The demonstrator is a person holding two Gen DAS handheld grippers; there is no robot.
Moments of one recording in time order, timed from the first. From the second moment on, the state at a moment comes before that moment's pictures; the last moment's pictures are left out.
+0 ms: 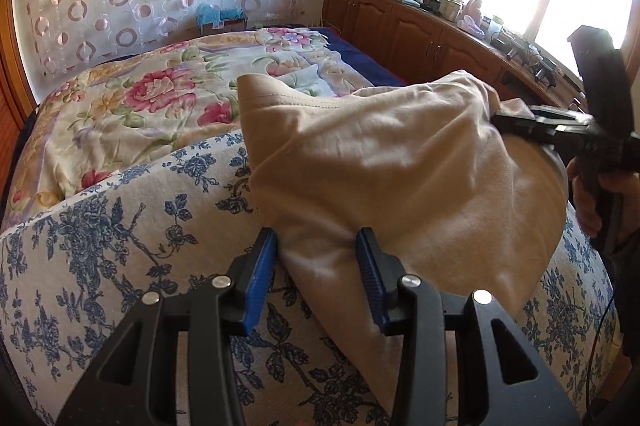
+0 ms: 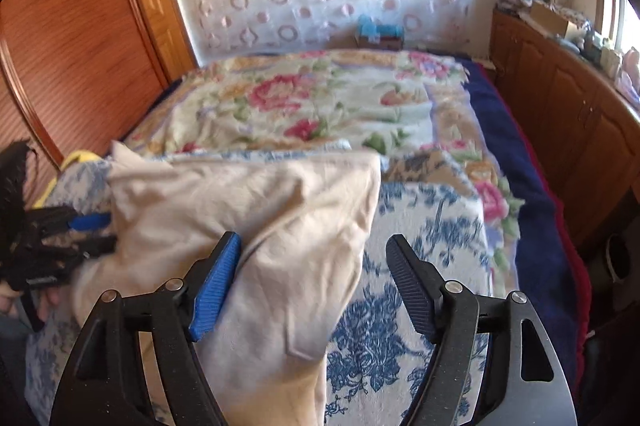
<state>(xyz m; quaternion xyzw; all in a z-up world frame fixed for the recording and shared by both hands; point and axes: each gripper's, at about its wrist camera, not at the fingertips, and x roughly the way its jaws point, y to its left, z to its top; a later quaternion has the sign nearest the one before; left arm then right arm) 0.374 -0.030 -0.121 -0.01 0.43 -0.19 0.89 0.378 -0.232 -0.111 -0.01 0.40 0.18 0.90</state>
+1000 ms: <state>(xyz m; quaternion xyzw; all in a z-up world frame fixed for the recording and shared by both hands) 0.404 -0.022 -0.120 -0.05 0.46 -0.15 0.87 0.378 -0.208 -0.140 -0.01 0.41 0.24 0.88</state>
